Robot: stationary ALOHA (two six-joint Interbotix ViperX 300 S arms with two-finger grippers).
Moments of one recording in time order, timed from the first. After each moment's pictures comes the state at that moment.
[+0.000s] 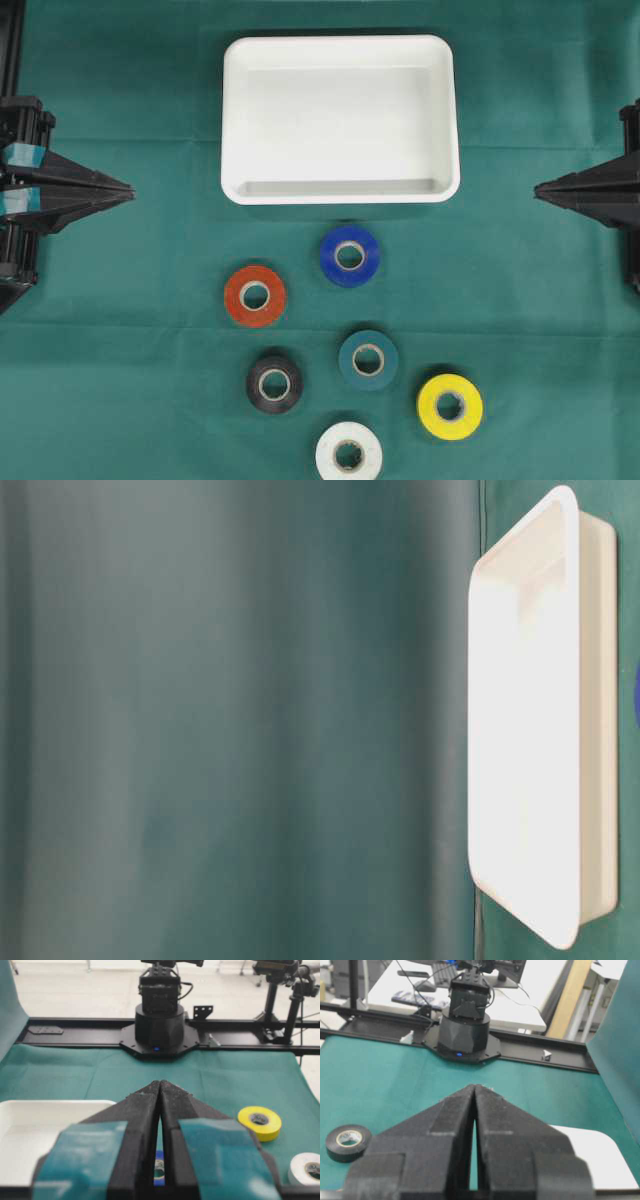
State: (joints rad) left arm 0.00 -0.97 1.18 0.00 -0.29 0.00; right arm 0.00 -0.97 1.19 0.00 -0.29 0.00
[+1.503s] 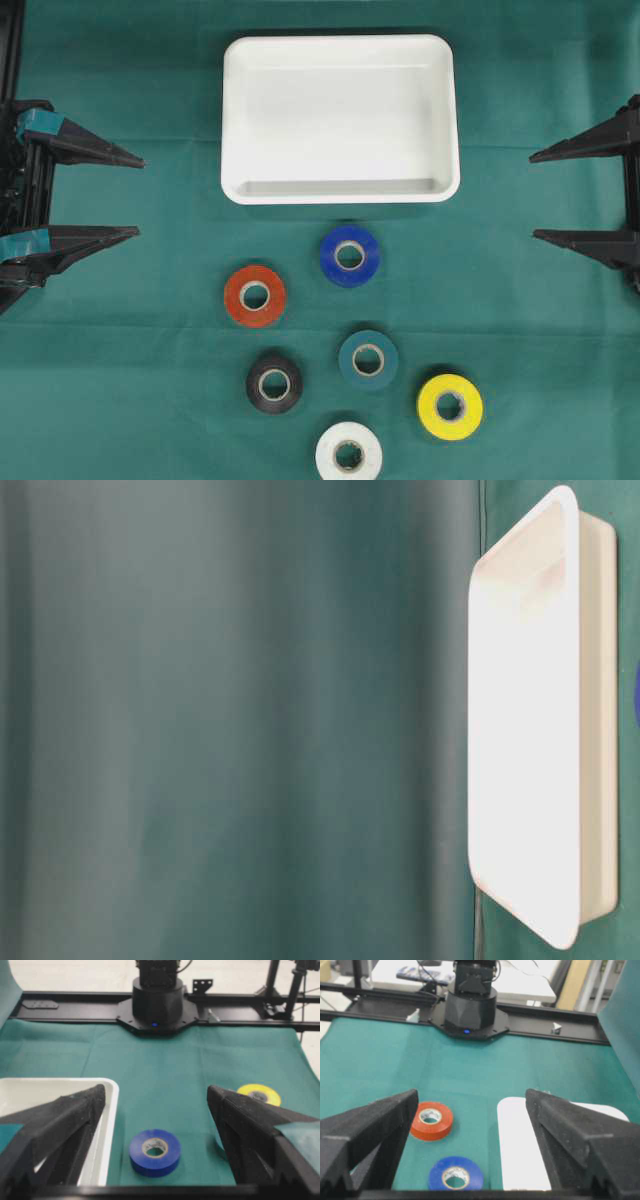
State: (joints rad) left arm 0.00 -0.94 1.16 0.00 -0.21 0.00; right arm 0.00 -0.97 1.14 0.00 -0.15 0.05
